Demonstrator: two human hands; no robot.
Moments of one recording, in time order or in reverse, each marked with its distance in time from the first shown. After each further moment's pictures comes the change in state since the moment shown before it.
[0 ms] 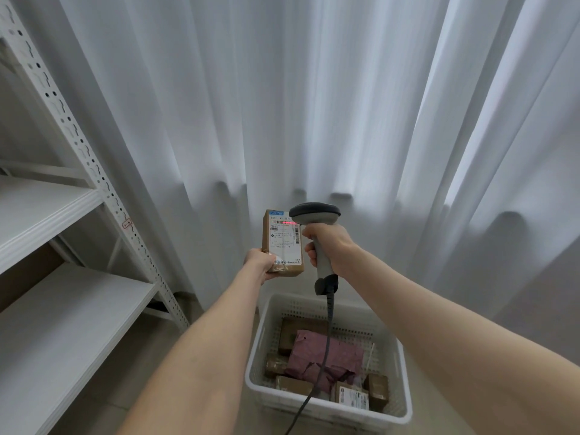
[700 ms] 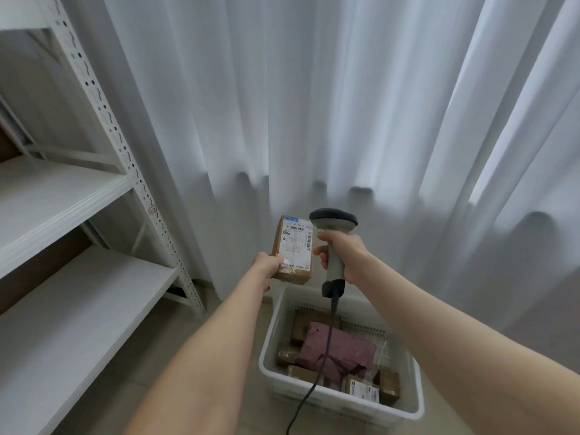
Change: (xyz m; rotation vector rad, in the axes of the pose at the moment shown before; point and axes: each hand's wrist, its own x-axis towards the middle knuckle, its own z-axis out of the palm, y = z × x) left_hand -0.012 -0.029 -0.041 0.218 0.019 -0.020; right_hand -0.003 0.031 0.016 0.119 0.022 0.050
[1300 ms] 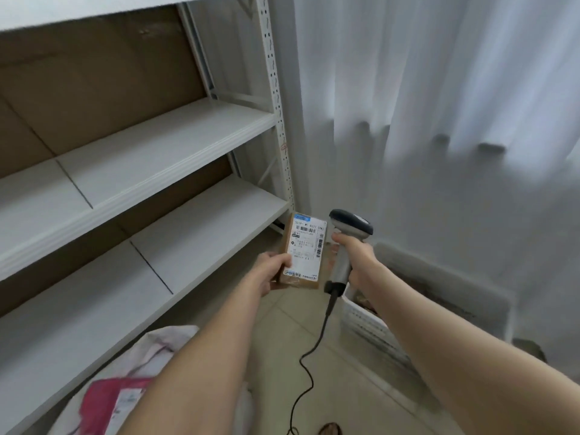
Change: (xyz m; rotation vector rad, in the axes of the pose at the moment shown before) left_hand -0.216 -0.197 -0.156 -0.350 0.189 -0.092; right_hand -0.138 0.177 0.097 0.043 -0.258 0.103
